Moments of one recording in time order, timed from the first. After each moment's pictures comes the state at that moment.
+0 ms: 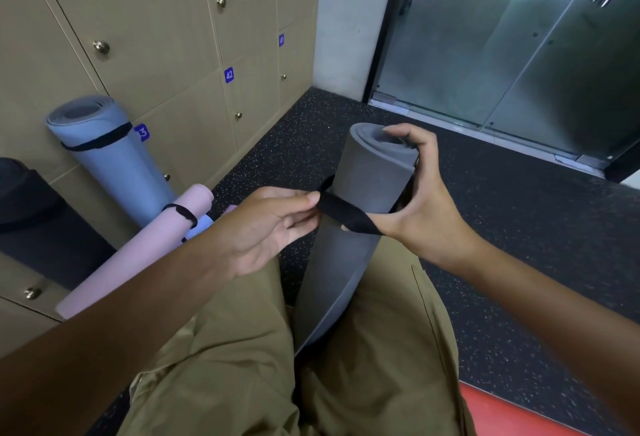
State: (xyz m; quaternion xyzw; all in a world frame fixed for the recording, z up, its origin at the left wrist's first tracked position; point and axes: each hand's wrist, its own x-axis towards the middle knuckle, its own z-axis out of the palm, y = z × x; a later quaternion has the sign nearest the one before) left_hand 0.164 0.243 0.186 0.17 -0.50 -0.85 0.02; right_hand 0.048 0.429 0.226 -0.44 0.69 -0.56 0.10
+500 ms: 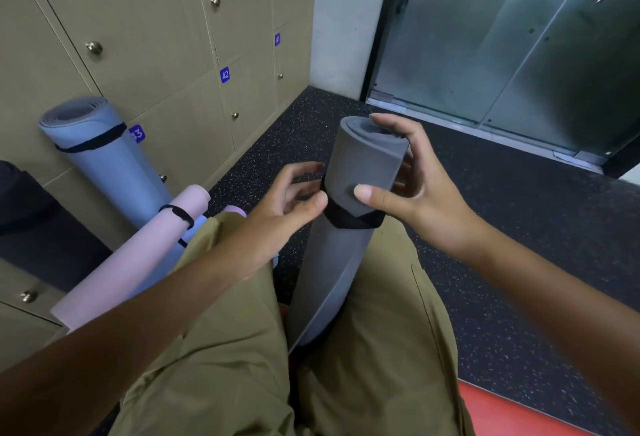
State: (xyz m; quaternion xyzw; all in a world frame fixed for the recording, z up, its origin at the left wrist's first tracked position) left_hand 0.156 0.254 0.166 0.08 -0.69 -0.71 0.12; right_hand 0.032 0.439 0.234 -0.44 0.68 -0.56 0.18
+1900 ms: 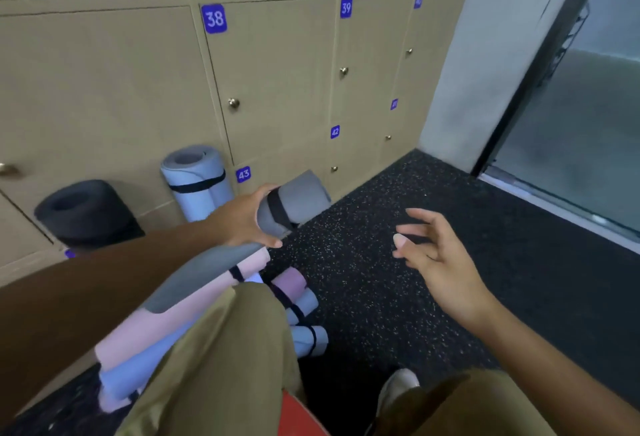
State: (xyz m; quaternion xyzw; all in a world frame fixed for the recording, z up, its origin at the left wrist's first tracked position) left_hand 0.147 -0.003 0.118 0.31 -0.90 -0.31 0.05; right_hand -0.067 0.301 0.162 -0.39 0.72 -0.51 0.25
